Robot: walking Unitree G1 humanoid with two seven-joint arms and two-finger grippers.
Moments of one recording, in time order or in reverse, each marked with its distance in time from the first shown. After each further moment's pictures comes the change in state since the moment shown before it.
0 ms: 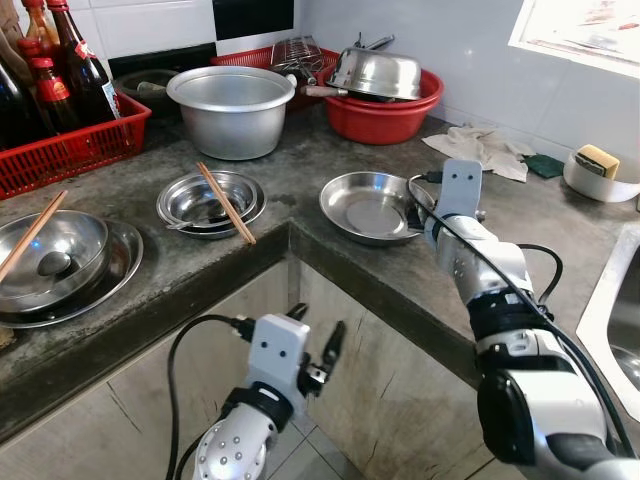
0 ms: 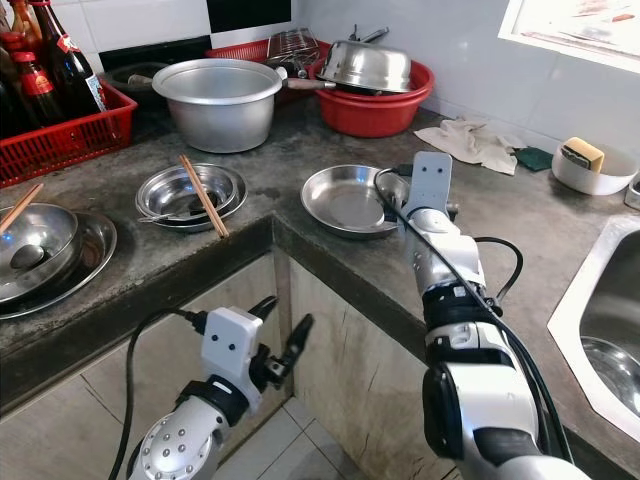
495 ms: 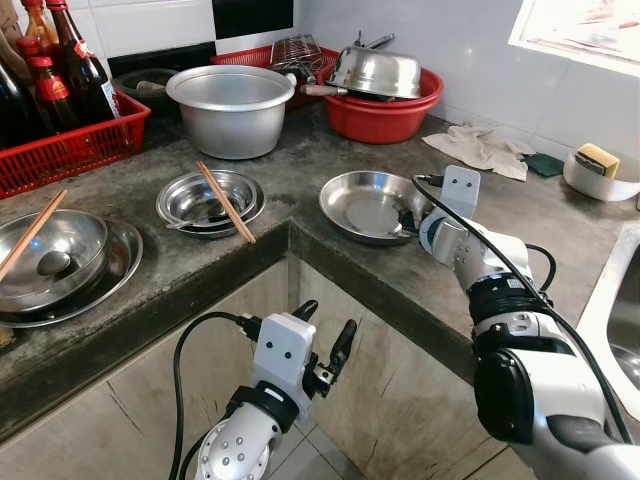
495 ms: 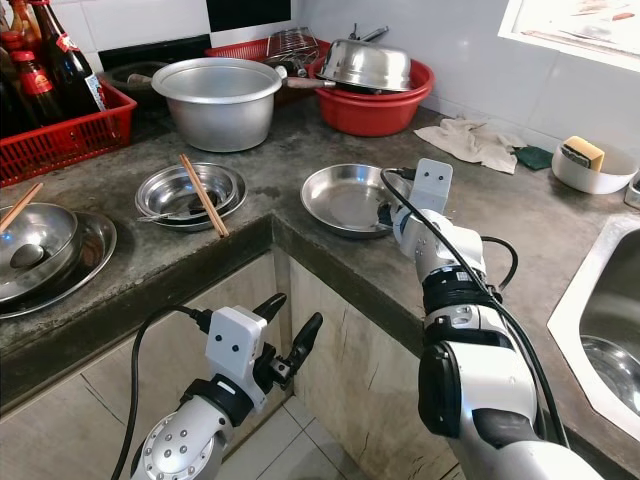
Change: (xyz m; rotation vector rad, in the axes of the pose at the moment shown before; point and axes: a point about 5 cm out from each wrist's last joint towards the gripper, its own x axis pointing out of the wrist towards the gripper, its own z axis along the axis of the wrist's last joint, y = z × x) left arm 0.000 -0.003 0.001 -0.003 -0.013 -0.024; right arm 0.005 0.006 -0.003 0.108 0.118 0.029
